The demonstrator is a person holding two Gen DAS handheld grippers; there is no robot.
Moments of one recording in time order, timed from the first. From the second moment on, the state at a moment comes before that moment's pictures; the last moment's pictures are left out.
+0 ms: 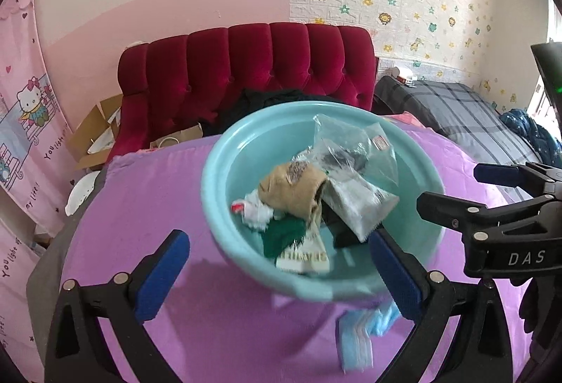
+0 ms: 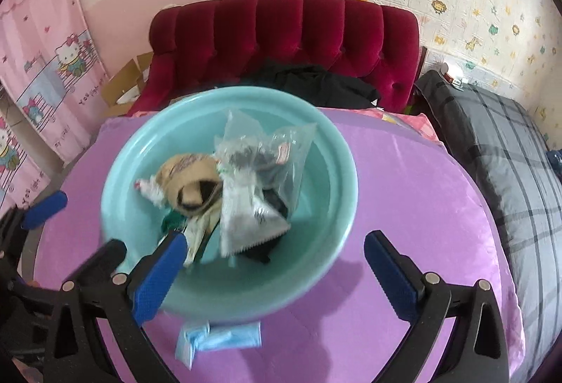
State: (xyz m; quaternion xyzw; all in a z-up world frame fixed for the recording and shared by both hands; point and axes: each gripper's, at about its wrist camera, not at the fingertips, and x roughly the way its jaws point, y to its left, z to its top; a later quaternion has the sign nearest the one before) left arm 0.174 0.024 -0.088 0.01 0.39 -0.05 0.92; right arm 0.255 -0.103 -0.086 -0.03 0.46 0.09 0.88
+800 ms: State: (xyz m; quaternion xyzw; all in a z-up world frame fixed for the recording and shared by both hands) left arm 0.063 0.020 -0.124 0.03 0.41 -0.06 0.91; right arm 0.131 -0.123 -0.111 -0.03 0.47 0.09 0.88
